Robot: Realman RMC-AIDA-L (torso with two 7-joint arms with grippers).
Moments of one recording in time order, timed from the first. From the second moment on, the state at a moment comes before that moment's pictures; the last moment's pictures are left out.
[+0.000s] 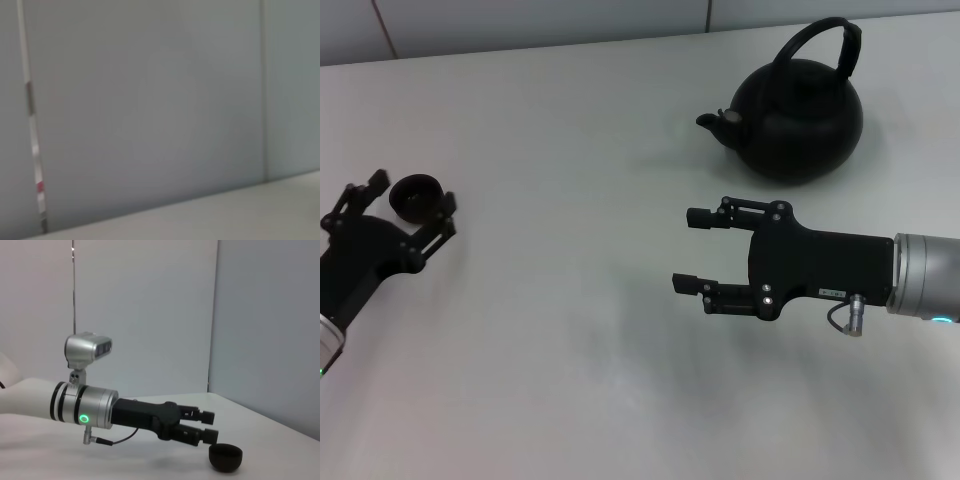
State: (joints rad) left arm -0.45 -2.08 0.63 -0.04 1.22 1.25 -0.30; right arm 0.37 2.09 -1.02 -0.52 -1.59 -1.52 0.84
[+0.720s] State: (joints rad) left arm -0.46 -2.08 0.57 -0.04 1.22 1.08 -0.25; right arm 0.38 2.08 -1.02 -0.52 -1.59 -1.50 0.82
